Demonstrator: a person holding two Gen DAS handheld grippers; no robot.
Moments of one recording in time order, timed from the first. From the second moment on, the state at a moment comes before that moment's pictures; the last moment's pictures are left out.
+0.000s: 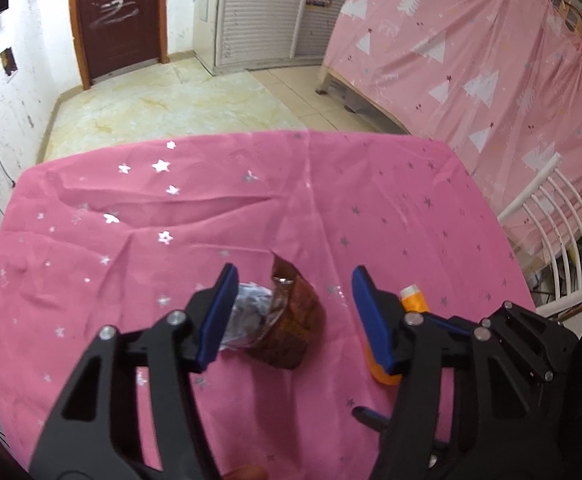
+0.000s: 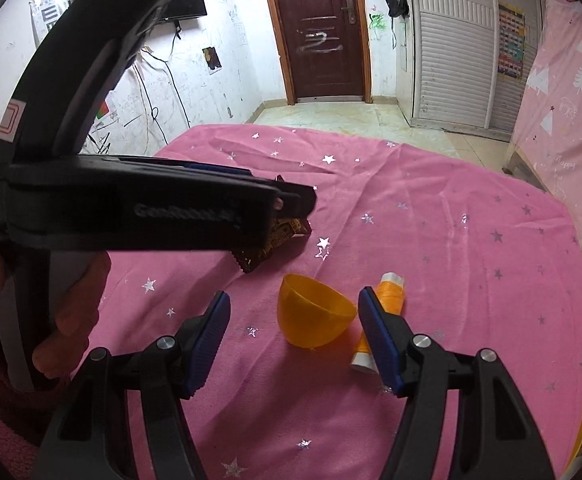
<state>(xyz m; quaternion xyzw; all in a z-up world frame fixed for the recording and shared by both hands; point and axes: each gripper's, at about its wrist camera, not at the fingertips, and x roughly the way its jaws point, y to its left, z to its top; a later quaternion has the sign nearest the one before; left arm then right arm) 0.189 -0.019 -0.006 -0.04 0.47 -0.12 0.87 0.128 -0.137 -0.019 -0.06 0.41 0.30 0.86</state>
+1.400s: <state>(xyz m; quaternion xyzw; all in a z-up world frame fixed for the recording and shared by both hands) 0.163 -0.081 0.033 0.05 0.40 -0.13 0.90 0.109 -0.210 0.015 0.00 0.36 0.25 0.90</state>
